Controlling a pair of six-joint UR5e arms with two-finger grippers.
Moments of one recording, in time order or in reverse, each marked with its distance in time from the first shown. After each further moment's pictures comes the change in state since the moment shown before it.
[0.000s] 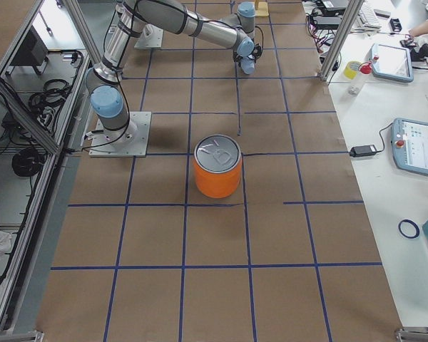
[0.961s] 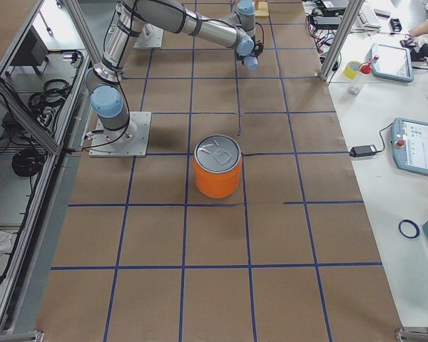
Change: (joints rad) left arm -0.006 0.027 -0.021 -0.067 -0.002 0.002; right arm -0.005 0.016 0.018 -0.074 0.017 -0.121
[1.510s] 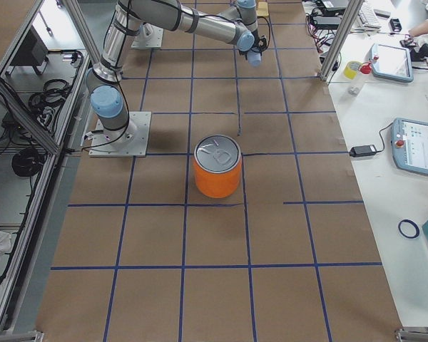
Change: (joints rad) left arm 0.000 -0.002 0.000 0.000 -0.006 0.000; right arm -0.008 -0.045 0.000 -0.006 -0.027 0.067
